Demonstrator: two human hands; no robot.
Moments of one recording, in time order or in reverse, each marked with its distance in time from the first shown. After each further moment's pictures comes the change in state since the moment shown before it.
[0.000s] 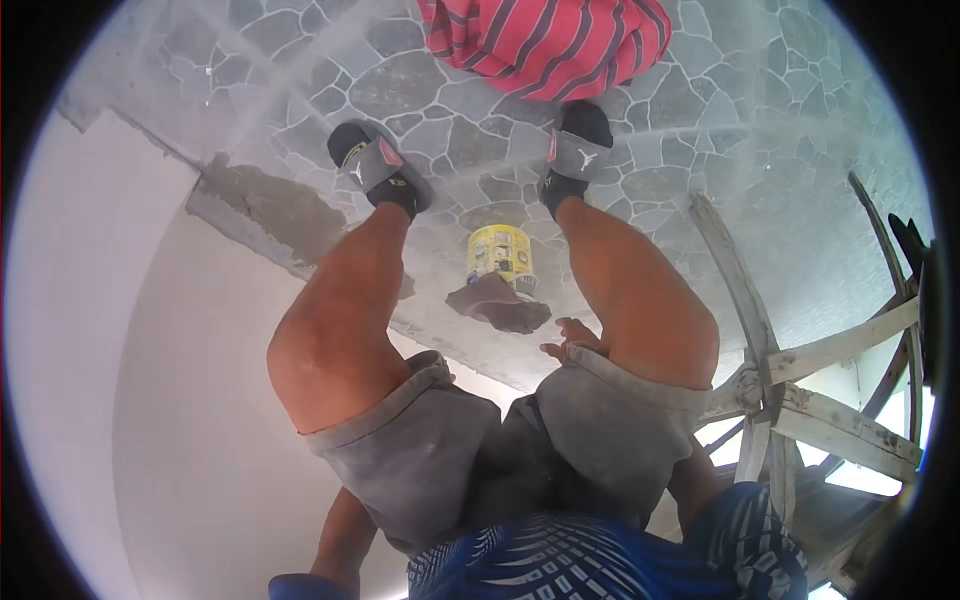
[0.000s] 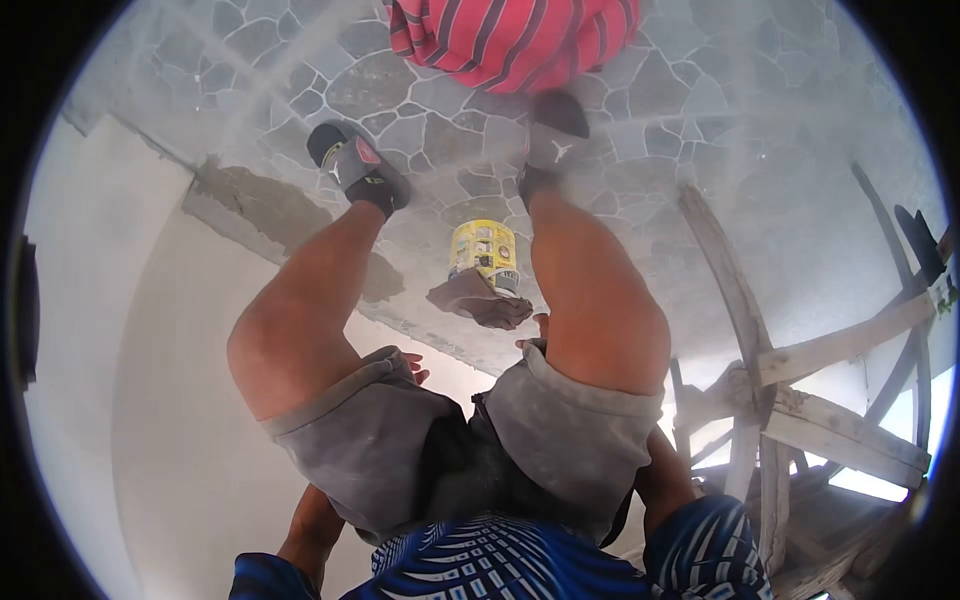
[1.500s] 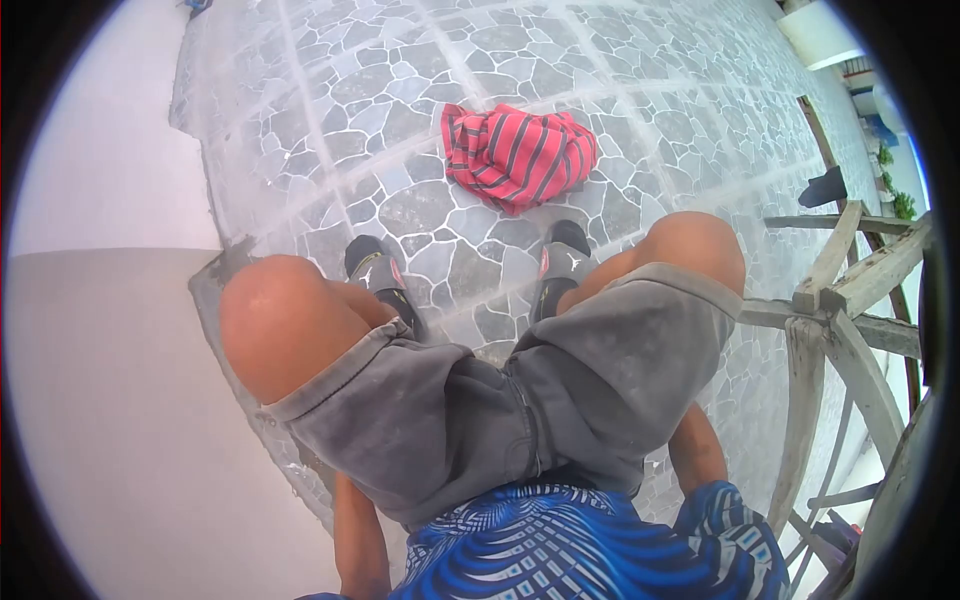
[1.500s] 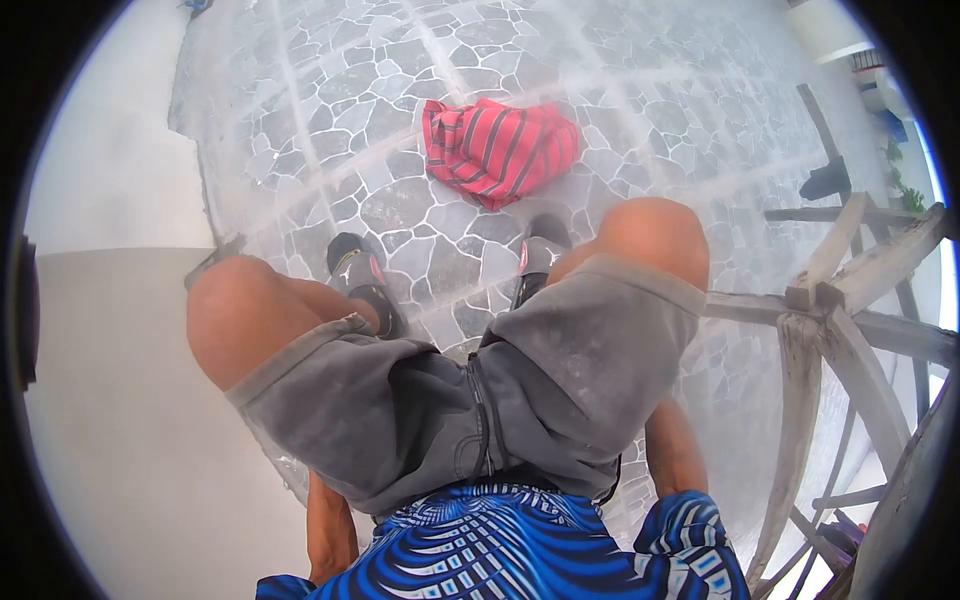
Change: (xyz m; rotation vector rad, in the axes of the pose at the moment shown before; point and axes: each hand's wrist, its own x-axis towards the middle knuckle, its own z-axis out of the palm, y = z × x) left_hand -0.013 -0.300 -0.102 -0.752 1.372 0.397; right_hand -0.082 0.202 -0.020 0.139 0.879 -0.168
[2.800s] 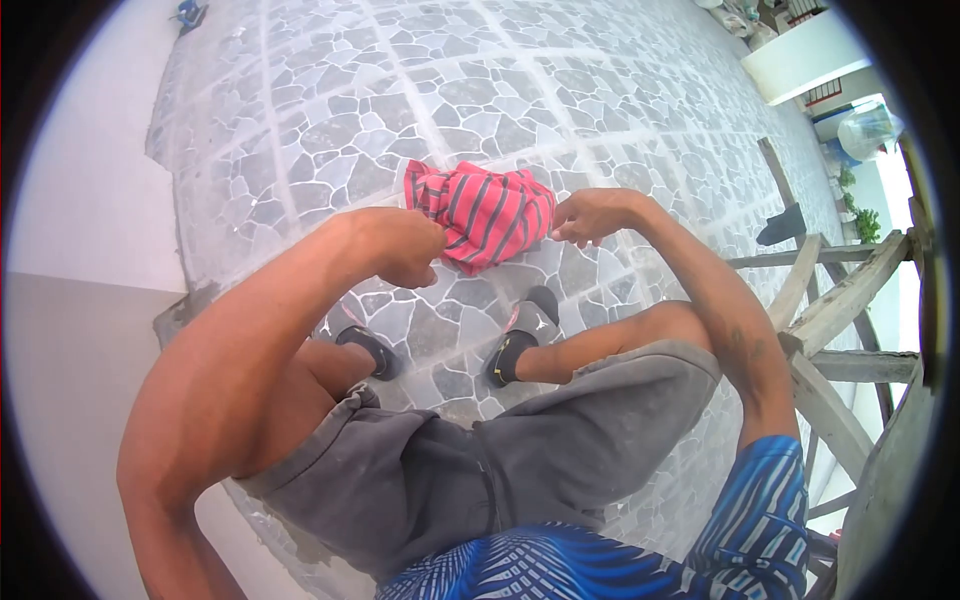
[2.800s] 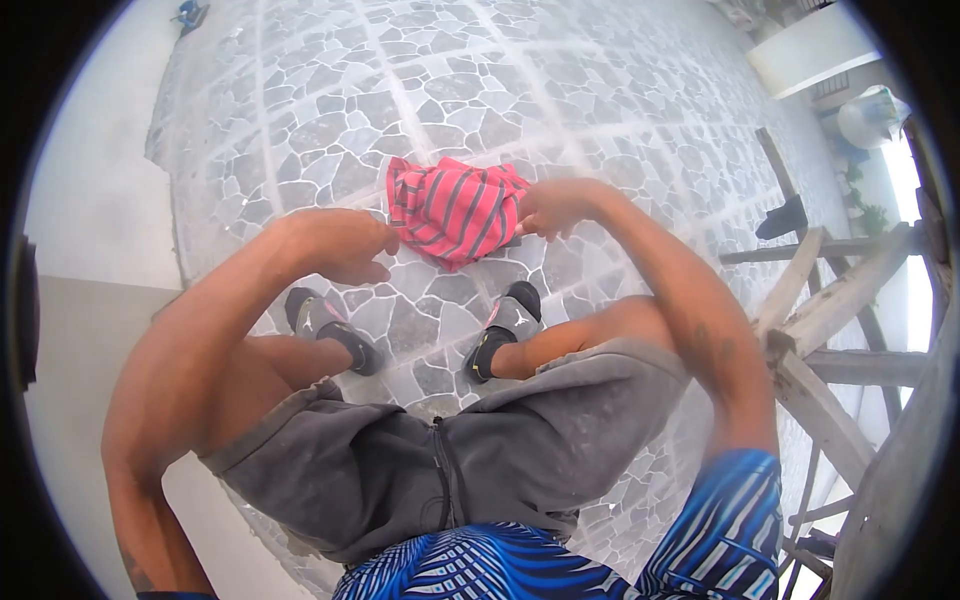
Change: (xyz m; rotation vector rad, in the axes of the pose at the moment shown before) left_hand -0.043 0.318 0.292 1.850 -1.108 0.875; right_hand 0.055 -0.322 -0.040 -0.933 -0.413 -0.398
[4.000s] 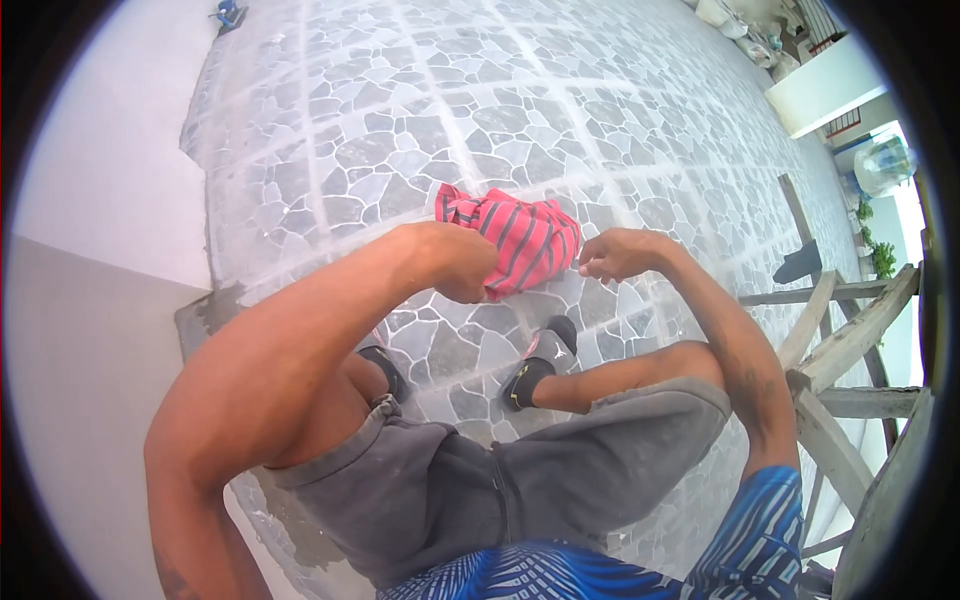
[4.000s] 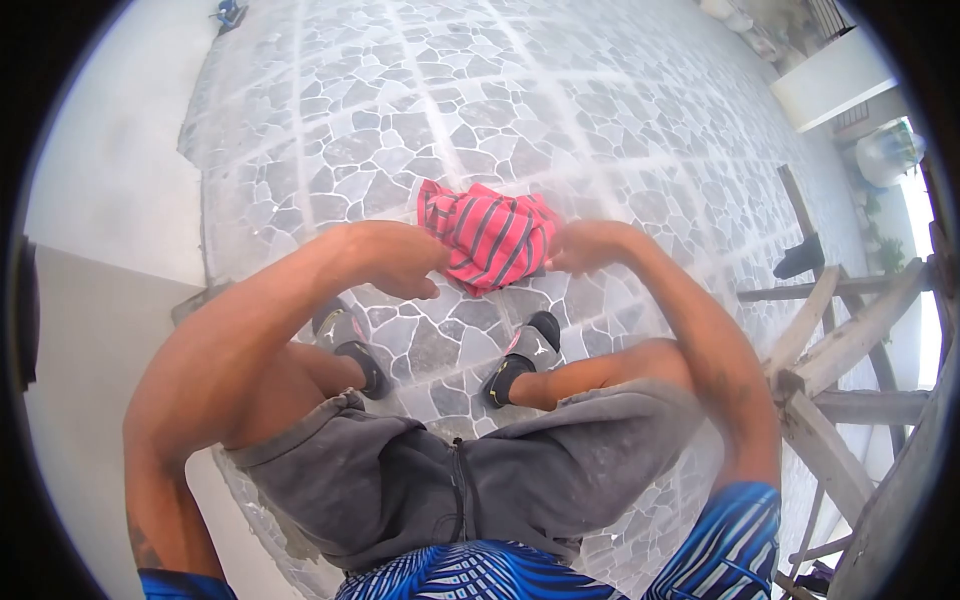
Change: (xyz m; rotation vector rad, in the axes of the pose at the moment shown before) left_hand 0.022 0.004 -0.006 -0.010 0.007 0.071; right_hand -0.001 0.006 0.003 -0.051 0.022 -0.041
